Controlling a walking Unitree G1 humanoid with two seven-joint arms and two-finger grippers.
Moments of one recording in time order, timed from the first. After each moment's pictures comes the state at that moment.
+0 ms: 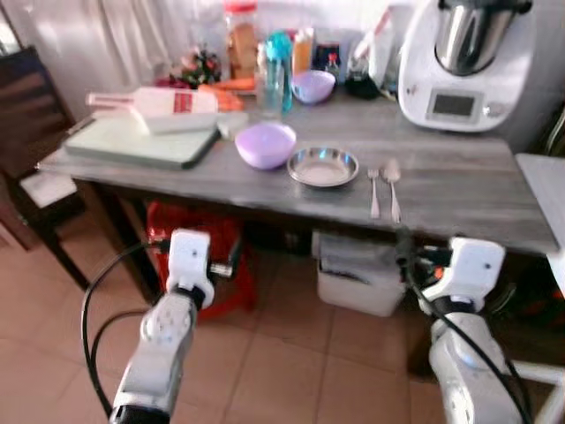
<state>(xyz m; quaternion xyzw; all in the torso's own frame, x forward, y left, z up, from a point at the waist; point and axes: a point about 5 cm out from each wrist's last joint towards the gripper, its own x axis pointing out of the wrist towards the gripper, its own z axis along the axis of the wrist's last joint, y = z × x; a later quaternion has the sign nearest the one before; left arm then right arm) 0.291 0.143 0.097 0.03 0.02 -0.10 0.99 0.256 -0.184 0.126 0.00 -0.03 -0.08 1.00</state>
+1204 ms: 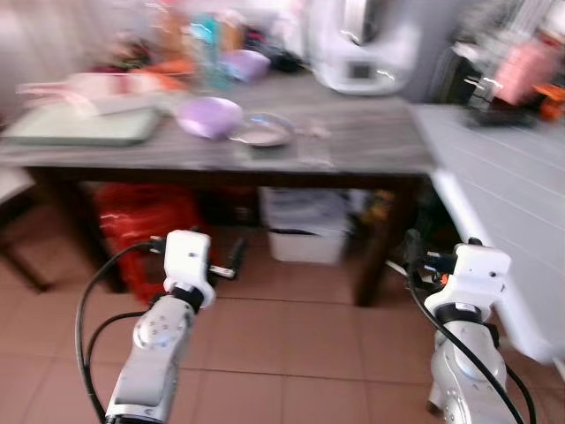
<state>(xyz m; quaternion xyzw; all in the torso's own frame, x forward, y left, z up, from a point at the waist) 0.278 0.138 0.098 0.01 0.01 -0.13 0.99 0.243 -0.185 0.127 -0.02 -0.04 -0.11 0.99</state>
